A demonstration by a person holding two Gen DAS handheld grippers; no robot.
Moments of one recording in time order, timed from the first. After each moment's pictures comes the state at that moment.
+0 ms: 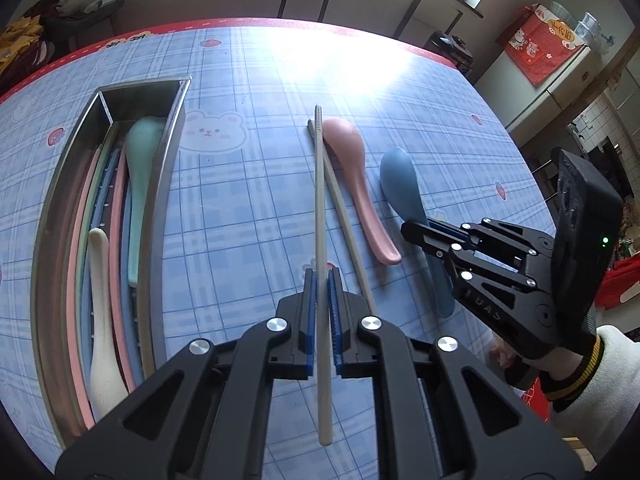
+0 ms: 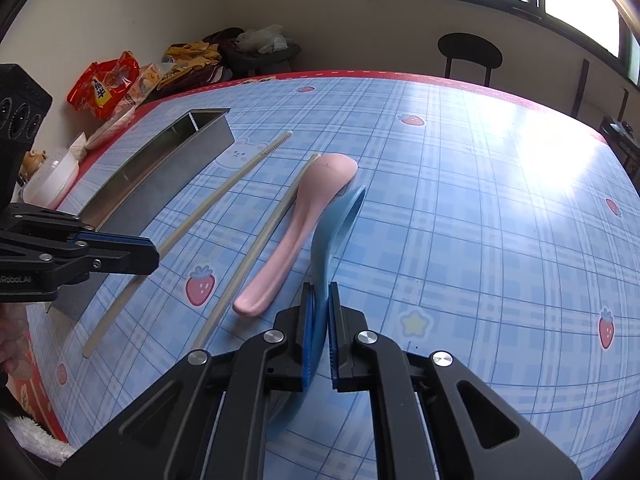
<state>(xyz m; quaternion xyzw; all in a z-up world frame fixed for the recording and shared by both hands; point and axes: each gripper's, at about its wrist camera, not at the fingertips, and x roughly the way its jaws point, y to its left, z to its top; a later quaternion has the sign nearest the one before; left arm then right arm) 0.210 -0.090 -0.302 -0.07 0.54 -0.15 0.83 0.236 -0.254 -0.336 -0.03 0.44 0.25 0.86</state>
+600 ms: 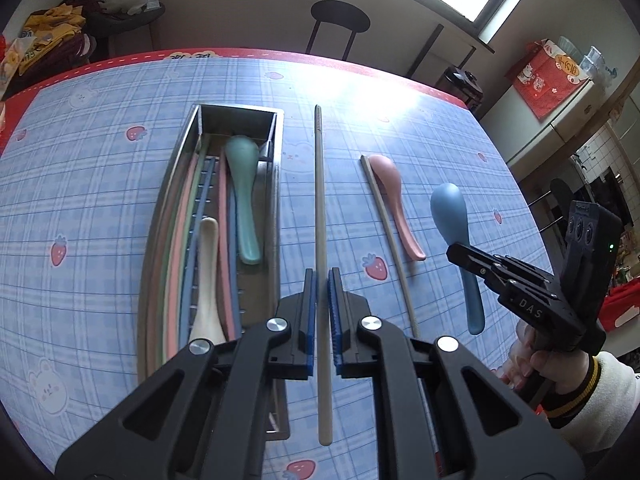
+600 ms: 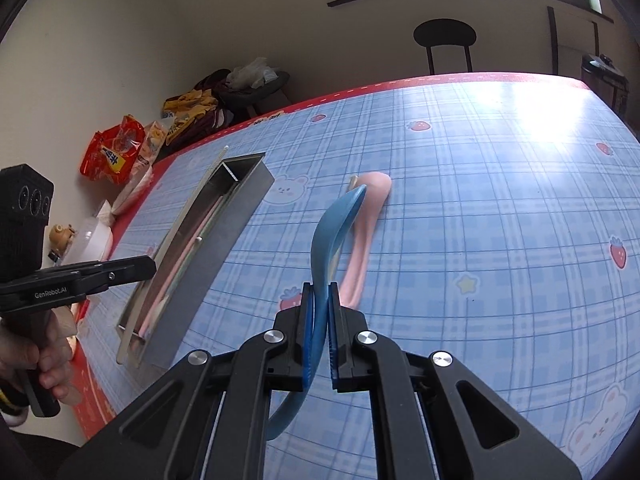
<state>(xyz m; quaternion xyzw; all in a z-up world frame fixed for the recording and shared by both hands) 0.171 -0.006 -0.255 -0.10 0.51 -0.12 0.84 0.203 -0.243 -0.299 0.10 0.44 0.24 0.86</state>
